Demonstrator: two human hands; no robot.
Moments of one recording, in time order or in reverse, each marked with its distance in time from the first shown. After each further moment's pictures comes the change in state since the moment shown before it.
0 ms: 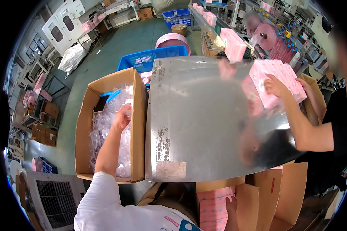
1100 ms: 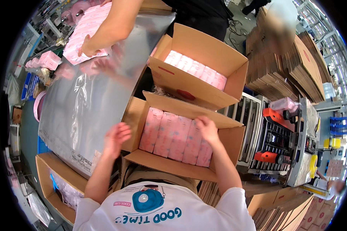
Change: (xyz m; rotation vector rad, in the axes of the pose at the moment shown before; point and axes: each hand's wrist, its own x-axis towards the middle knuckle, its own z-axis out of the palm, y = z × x) left_hand -0.286 -0.201 0.288 0.591 -0.873 -0.656; right_hand -0.187 0.051 -0.079 0.886 0.556 0.125
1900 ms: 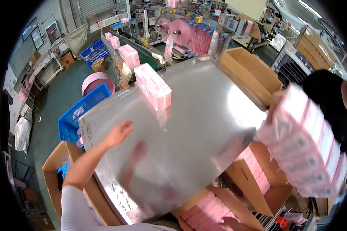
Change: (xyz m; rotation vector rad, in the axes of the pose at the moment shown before) left_hand 0.101 0.254 -0.266 1.098 0.402 0.504; right_hand 0.084 0.129 0.025 -1.338 -0.906 -0.262
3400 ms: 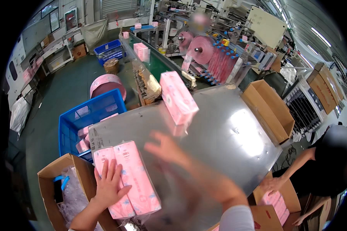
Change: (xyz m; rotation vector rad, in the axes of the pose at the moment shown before) left_hand -0.157 -0.049 -0.077 0.635 0.227 -0.097; right_hand 0.210 -0.568 -0.521 0.361 0.498 -0.892
